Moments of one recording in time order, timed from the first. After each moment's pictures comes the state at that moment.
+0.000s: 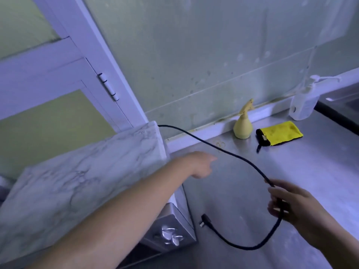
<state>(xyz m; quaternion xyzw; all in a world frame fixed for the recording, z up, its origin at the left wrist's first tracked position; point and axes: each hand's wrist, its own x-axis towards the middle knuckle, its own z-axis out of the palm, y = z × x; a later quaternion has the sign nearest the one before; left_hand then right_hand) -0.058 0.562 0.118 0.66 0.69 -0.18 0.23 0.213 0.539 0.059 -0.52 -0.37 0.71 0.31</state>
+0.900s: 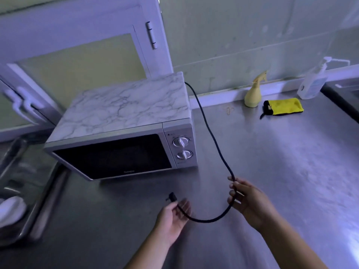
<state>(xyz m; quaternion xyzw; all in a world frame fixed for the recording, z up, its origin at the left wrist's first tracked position) 0.045 0.195 -0.011 -0.24 0.46 0.68 0.52 0.219 0.348 0.031 -0.43 -0.26 0.83 0.24</state>
